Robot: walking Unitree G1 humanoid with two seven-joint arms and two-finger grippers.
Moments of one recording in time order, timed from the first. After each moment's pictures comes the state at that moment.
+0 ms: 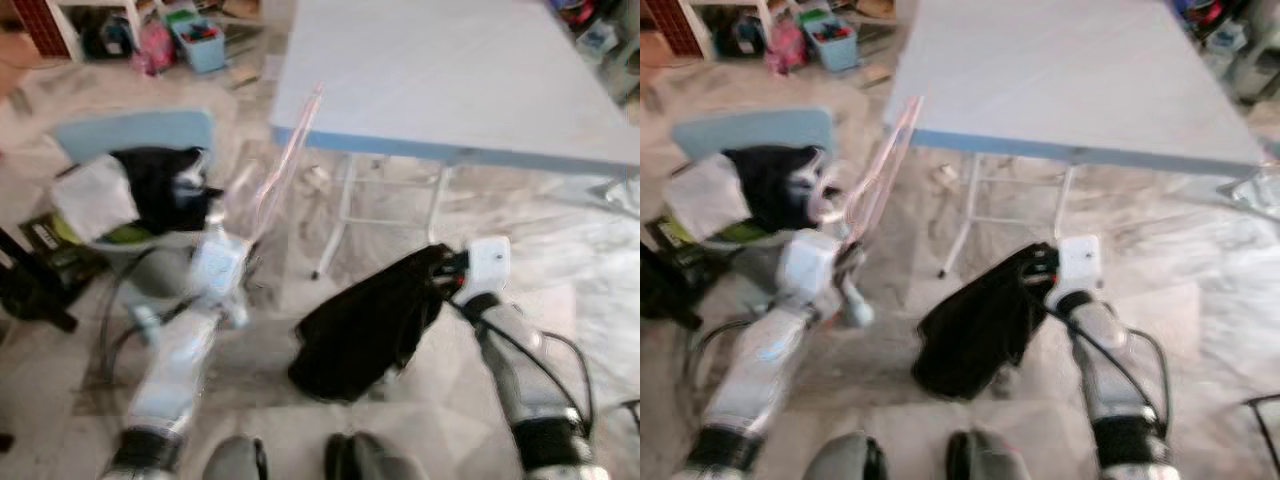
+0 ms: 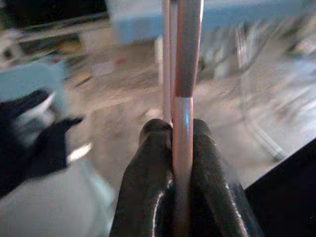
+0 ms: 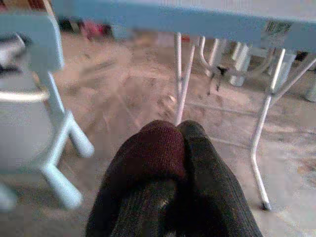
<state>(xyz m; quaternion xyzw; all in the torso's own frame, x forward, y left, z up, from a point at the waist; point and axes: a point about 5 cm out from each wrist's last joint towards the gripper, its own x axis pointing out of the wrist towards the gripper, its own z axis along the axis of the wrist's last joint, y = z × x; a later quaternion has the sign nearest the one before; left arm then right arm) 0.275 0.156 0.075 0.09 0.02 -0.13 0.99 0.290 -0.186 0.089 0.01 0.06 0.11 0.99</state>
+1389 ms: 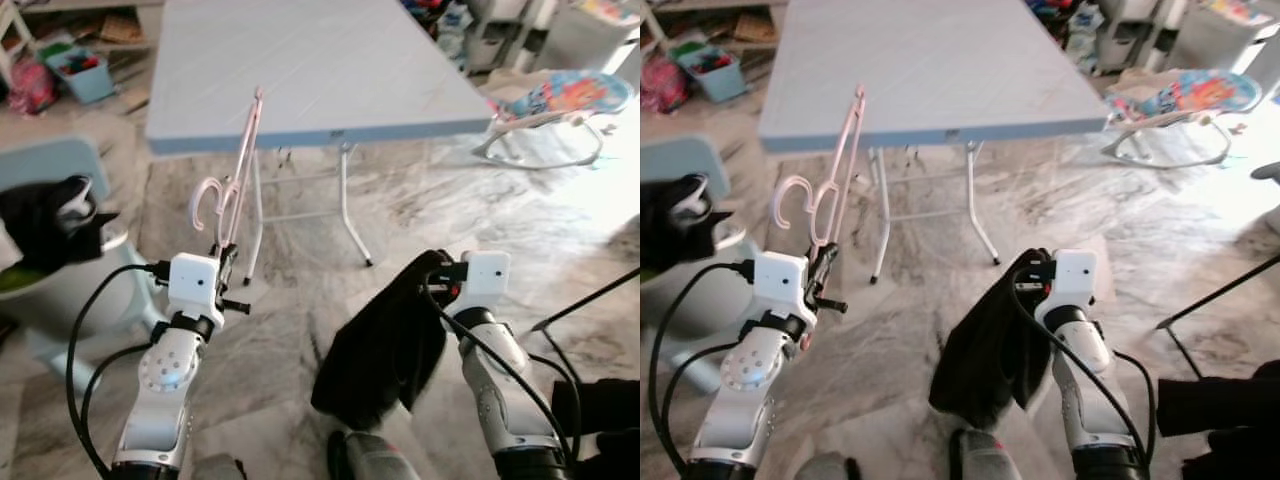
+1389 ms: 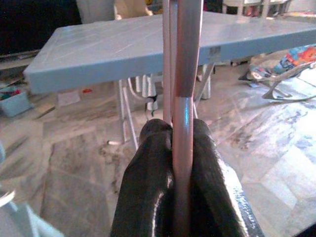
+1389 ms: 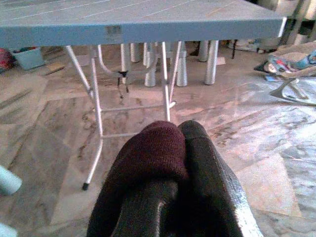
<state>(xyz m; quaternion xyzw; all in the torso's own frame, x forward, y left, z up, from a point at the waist) 0.260 0.154 0.094 0.06 -0.02 -0.08 0.99 0.273 -0.177 0.086 0.03 0.04 0.05 1.00</state>
